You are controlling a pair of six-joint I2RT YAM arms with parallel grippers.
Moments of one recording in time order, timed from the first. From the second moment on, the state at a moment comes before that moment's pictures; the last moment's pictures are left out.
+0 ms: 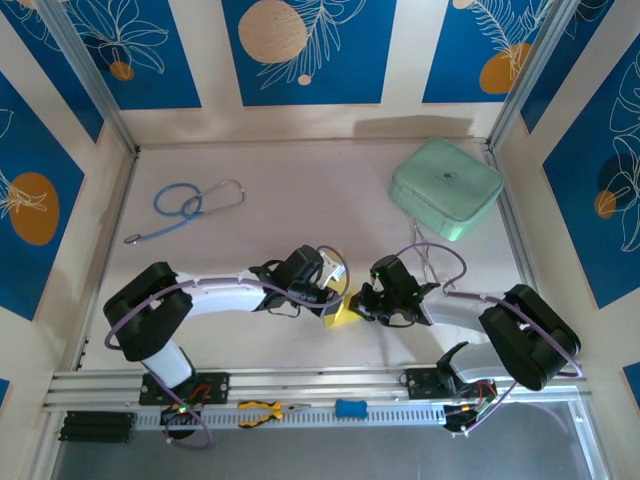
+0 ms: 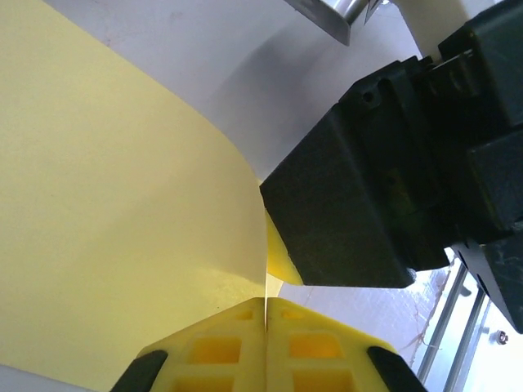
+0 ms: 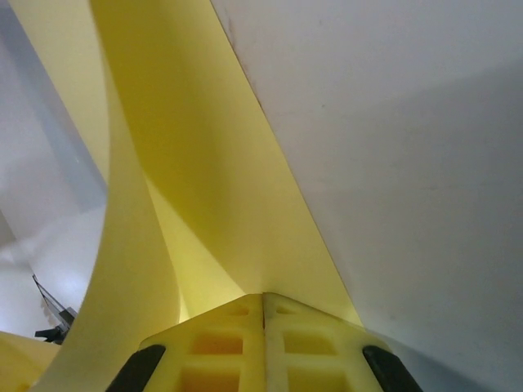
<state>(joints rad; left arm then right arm) -0.94 1.63 0.81 -0.04 0.38 -0.43 0.63 1.34 0.37 0.01 -0.41 1.09</state>
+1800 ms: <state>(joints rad) -0.88 1.67 0.78 -0.05 0.27 -0.43 0.65 1.36 0.41 -0.05 -0.39 1.09</state>
